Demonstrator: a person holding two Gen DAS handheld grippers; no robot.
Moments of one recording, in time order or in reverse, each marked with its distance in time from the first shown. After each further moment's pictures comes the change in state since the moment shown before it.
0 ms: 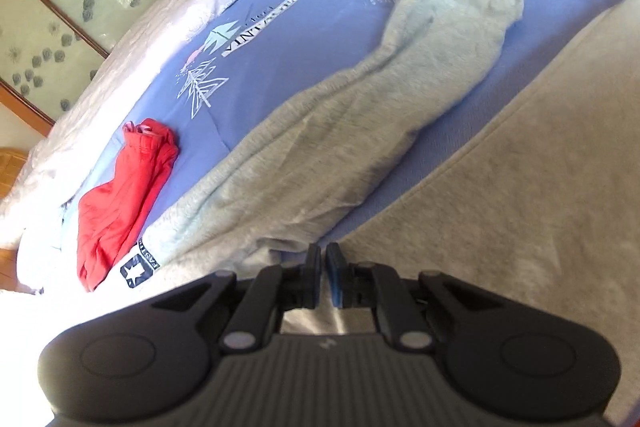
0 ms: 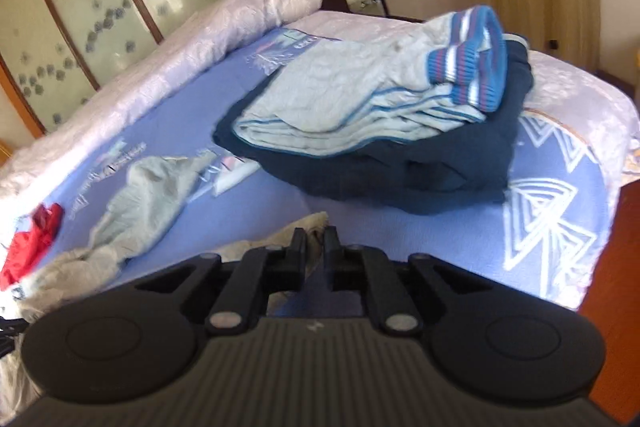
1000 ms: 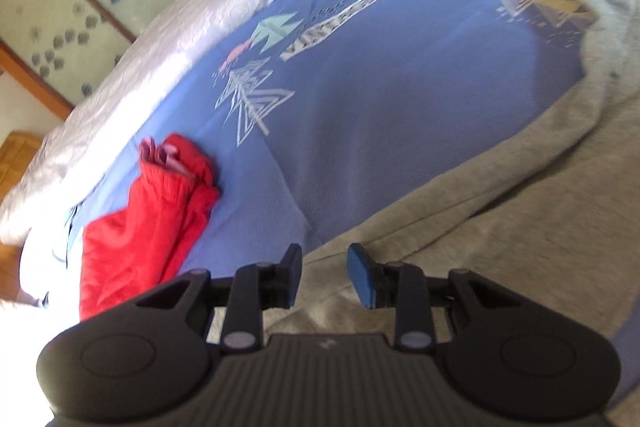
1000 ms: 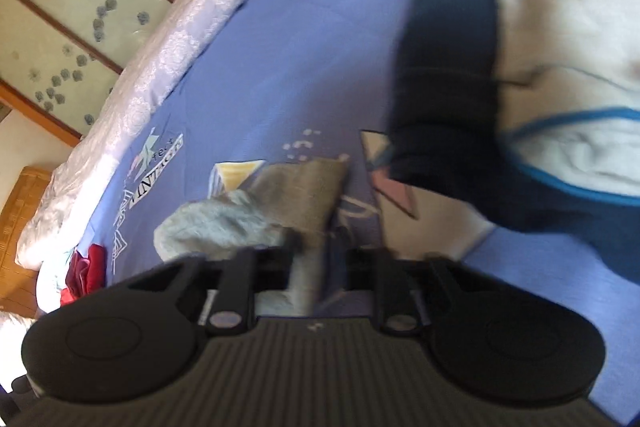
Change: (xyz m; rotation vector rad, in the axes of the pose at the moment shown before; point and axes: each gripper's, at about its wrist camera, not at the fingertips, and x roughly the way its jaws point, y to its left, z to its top) left arm 0.101 0.092 0.068 -0.113 0.006 0.041; right arm 0.221 0.119 0.061 0.181 0.213 0.205
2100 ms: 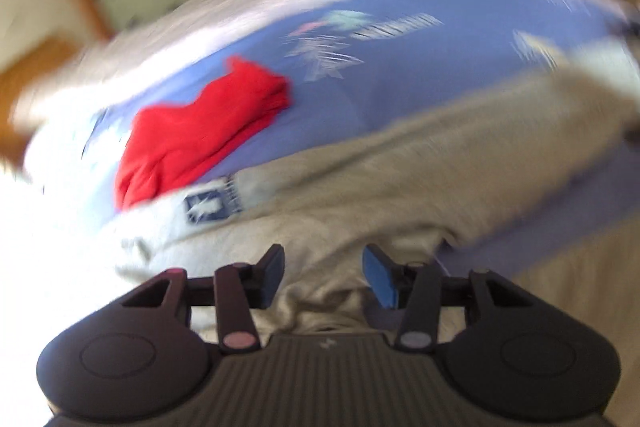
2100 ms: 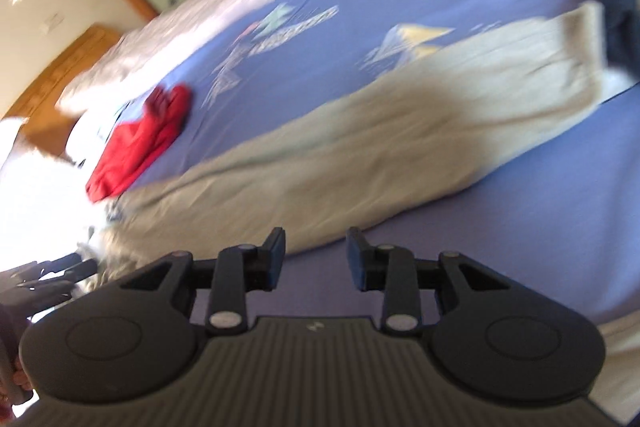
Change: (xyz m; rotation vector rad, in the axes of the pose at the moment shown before) left arm -0.093 0.037 -0.121 -0.208 -0.065 -0.060; right arm -0.047 0.109 -0.134 -0.341 0.179 0.136
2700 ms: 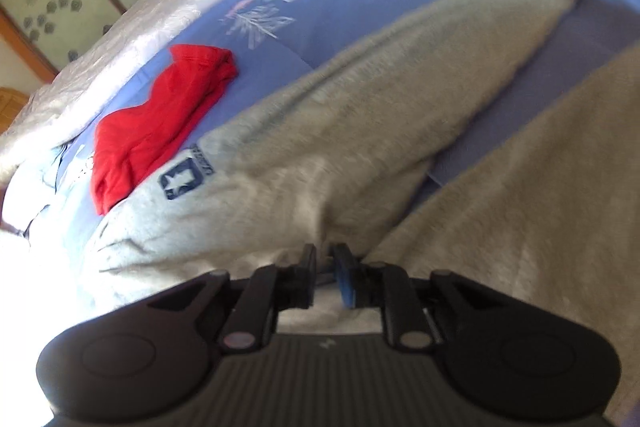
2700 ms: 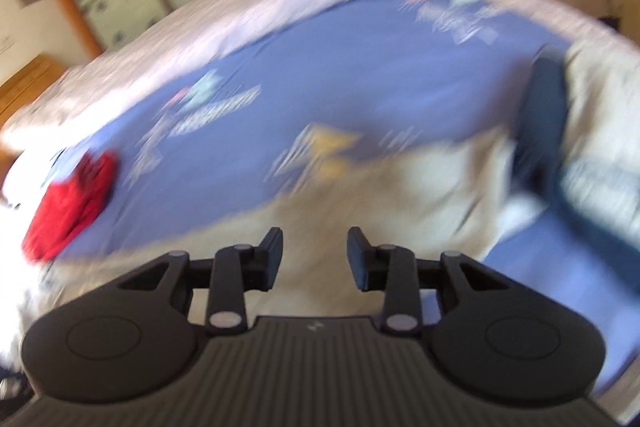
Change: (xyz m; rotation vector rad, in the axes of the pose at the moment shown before) left arm -0.019 0.014 -0.034 0.143 0.061 -0.086; right arm -0.028 -0.046 0.081 -0.023 -0.189 -0.250
